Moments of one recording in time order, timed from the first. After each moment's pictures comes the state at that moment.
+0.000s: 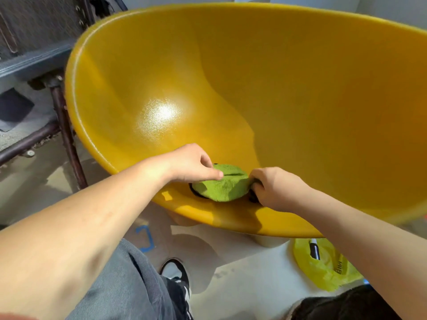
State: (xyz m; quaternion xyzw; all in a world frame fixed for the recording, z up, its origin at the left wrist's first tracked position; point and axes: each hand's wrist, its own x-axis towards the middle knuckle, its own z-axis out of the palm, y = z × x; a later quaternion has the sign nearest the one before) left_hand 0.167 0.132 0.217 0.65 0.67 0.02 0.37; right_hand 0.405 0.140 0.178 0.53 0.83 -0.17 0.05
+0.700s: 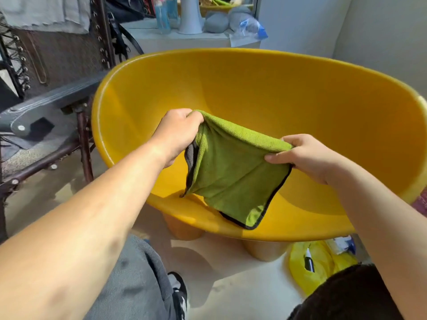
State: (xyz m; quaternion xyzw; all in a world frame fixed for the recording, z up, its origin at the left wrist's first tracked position) left_hand 0.172 0.126 0.308 0.49 0.65 0.46 0.36; right_hand 0.452 0.158 0.284 0.54 0.63 -0.50 -0.24
